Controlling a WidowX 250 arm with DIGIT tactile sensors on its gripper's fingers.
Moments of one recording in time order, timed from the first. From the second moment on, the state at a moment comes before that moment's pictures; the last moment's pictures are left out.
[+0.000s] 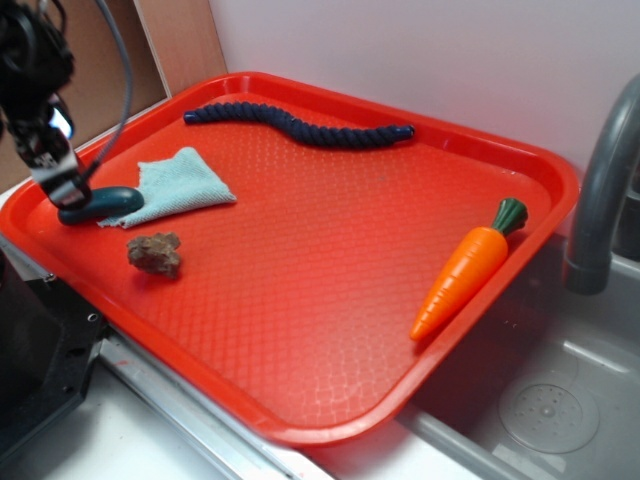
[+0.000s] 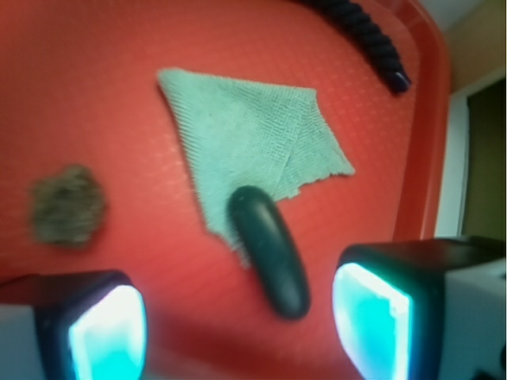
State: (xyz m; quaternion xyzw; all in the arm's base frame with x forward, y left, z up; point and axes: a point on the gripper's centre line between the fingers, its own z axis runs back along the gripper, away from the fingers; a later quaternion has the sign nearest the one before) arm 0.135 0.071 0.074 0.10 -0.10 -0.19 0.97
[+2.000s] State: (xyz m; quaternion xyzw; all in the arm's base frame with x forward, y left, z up) arm 0.200 0.012 0.106 0.05 0.00 0.02 1.00
